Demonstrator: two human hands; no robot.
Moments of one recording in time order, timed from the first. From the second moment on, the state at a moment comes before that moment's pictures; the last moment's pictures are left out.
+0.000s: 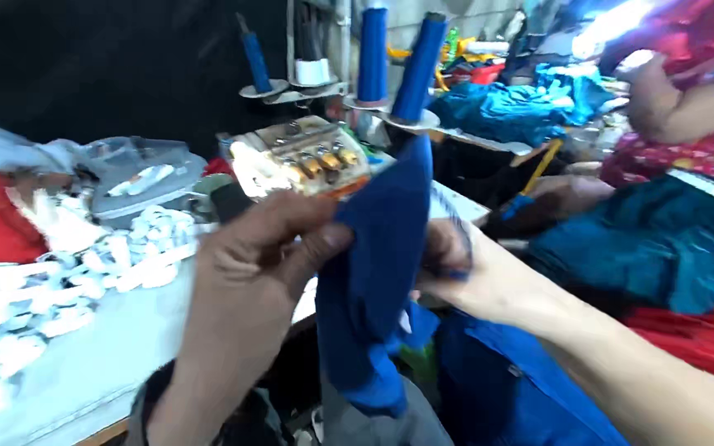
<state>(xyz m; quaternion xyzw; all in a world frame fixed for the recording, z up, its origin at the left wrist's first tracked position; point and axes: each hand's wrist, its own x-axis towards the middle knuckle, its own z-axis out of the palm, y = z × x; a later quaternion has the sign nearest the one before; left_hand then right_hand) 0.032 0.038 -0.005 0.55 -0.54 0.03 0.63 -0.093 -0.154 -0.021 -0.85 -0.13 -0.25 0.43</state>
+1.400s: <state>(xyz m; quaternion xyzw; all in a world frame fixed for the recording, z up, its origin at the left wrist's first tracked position) 0.118 0.174 -0.082 0.80 -0.19 0.34 0.45 0.017 -0.112 -0.122 -0.84 -0.11 -0.33 0.41</state>
